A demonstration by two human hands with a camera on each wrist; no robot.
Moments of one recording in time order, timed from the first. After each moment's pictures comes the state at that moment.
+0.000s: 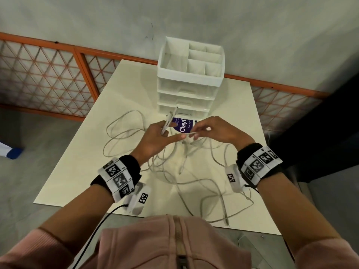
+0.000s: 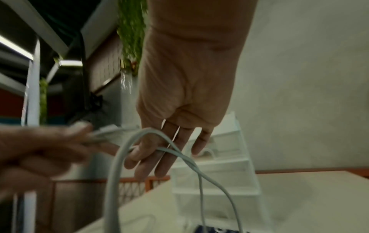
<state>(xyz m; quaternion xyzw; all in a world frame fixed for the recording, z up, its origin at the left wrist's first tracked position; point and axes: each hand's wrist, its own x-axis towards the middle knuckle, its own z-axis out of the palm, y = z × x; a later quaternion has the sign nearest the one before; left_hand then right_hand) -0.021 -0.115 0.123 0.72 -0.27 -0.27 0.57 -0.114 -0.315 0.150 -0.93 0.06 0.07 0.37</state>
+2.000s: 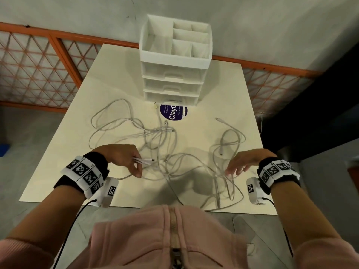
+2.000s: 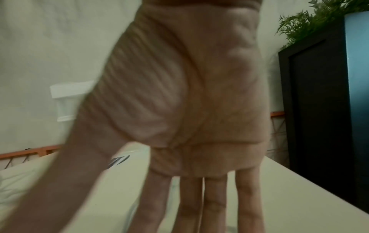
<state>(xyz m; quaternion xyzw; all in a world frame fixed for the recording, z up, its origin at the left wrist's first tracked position) 0.008 -0.067 0.087 0.74 -0.43 -0.52 0.07 -0.241 -0.382 0.064 -0.75 0.32 0.47 0.34</state>
